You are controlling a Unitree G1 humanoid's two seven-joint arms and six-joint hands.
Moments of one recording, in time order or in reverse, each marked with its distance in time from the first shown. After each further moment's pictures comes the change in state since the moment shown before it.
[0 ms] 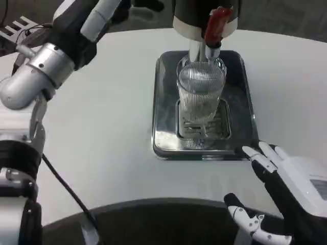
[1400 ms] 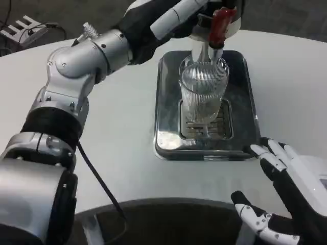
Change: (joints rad) left arm -0.191 -0.119 -0.090 0.142 0.185 0.139 -0.063; right arm 0.015 0.006 -0.019 -0.030 0.001 0.009 0.000
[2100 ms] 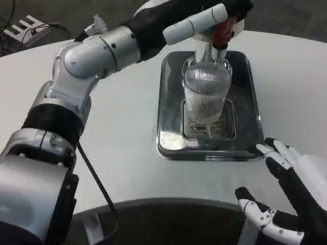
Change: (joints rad) left arm -0.014 0.010 -0.118 0.000 0.100 -0.133 0.050; right arm -0.014 0.005 -0.010 0.007 0.045 0.069 0.001
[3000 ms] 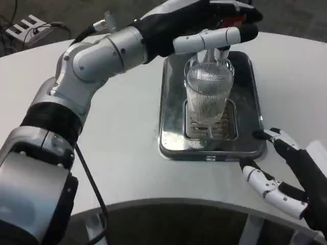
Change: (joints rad) left arm -0.007 0.017 -0.111 0.001 0.104 -0.136 0.095; right arm -0.174 0.054 -0.034 0.076 0.142 0.259 0.000
